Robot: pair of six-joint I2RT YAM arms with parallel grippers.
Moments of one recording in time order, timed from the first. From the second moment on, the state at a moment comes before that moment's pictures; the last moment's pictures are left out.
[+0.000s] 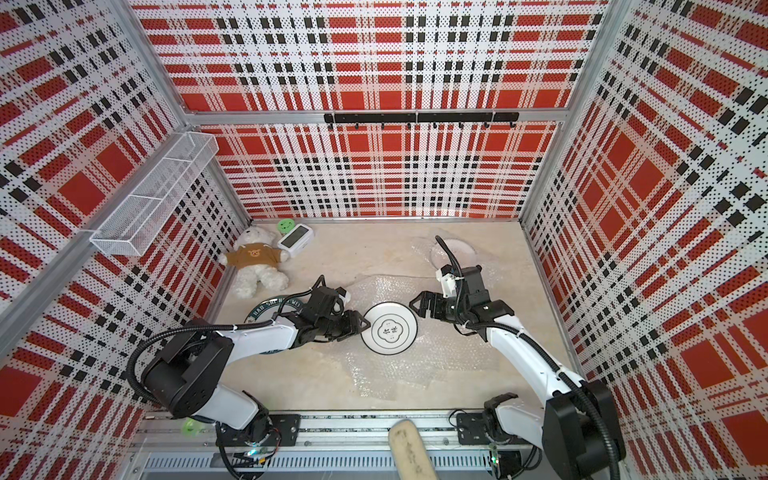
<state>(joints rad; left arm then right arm) -0.57 1.55 0.63 0.06 0.40 -0.81 0.33 1.18 0.76 -0.41 -0.47 0.50</state>
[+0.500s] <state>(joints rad) -0.56 1.61 0.63 0.11 0.40 -0.85 0.33 1.20 0.76 -0.40 -0.47 0.50</state>
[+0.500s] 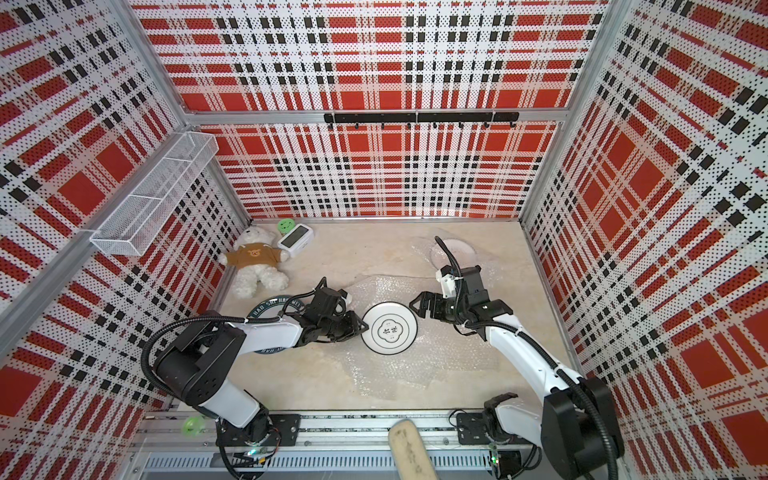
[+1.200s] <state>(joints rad) -0.55 1.31 0.63 -0.01 0.44 -0.93 0.33 1.25 0.75 -0.39 -0.47 0.50</state>
